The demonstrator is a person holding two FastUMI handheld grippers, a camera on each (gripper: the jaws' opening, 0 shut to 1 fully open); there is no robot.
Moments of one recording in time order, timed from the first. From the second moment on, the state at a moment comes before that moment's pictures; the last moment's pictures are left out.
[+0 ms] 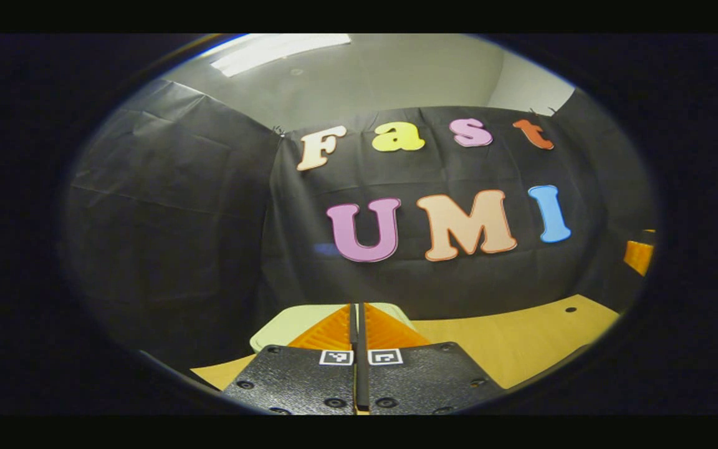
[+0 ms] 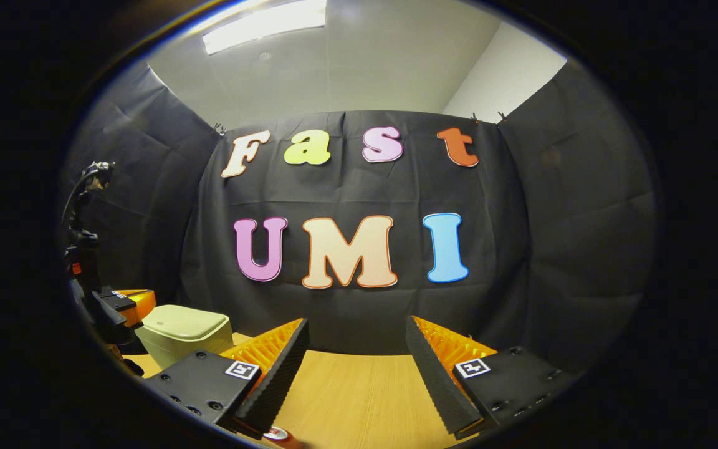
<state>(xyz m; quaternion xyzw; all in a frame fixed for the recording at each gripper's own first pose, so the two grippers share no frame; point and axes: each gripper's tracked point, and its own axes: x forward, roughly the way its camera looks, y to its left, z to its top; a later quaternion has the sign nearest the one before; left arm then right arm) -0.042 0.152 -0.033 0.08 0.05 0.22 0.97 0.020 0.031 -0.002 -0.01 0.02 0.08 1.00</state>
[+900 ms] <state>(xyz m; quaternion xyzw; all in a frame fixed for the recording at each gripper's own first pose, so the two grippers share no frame) -0.038 0.182 -0.070 0.02 0.08 0.20 0.98 0.022 0.064 -0.027 -0.02 0.07 0.11 0.99</state>
